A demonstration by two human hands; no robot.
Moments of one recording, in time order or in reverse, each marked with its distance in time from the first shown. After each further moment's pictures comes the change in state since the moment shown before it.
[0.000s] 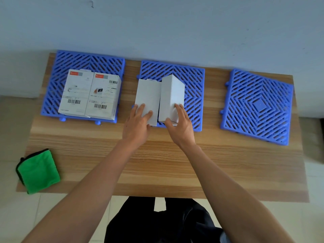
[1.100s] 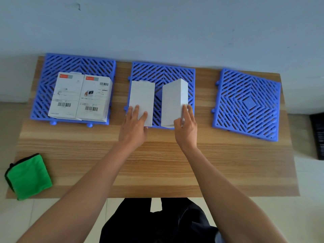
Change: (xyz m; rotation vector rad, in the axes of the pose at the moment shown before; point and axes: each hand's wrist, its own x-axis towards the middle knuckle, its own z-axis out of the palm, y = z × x) left_hand 0.000 0.013 0.009 0.072 -0.059 0.003; right_hand -0.007 0.015 -0.028 0.004 0.225 -0.035
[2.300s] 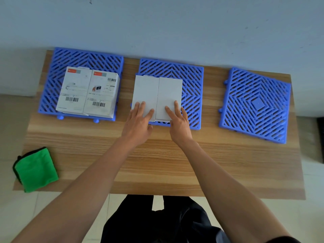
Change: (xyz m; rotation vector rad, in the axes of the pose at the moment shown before) left_hand 0.004 -0.020 0.003 0.006 -0.005 0.092; right_hand 0.007 -0.003 0.034 -0.368 -0.394 -0.099
